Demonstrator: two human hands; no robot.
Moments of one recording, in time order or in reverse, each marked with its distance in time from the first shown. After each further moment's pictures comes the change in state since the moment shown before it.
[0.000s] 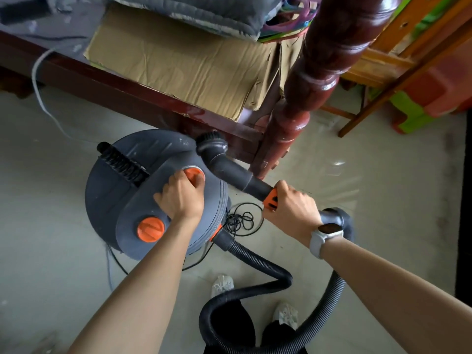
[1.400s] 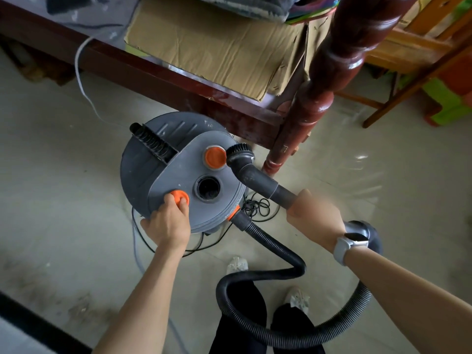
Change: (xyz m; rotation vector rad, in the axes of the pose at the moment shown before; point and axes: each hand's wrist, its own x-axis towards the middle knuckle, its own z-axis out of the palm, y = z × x) left_hand -0.059 -0.099 -0.024 0.212 -0.049 -0.108; right_hand -0.049 0.019 0.022 -0.002 -0.082 0.050
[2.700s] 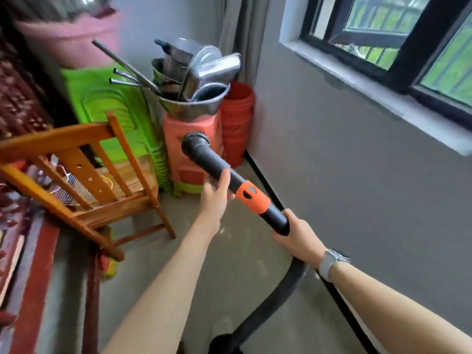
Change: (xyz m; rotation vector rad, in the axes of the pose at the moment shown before) left_hand -0.434 0.723 -0.145 -1.249 -0.945 0.780; right_hand -0.207 0.543 -0.321 0.574 0.589 0.542
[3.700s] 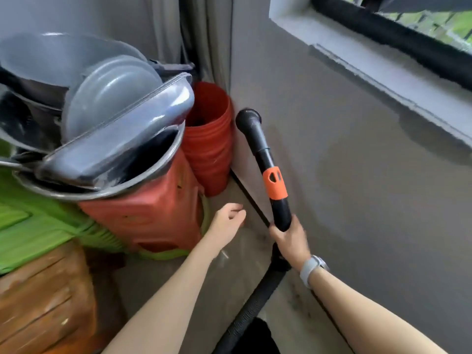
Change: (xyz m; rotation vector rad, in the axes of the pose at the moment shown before) left_hand 0.520 -0.078 0.171 0.572 -0.393 -0.276; right_hand 0.535 0.104 0.013 0.523 0.261 0.444
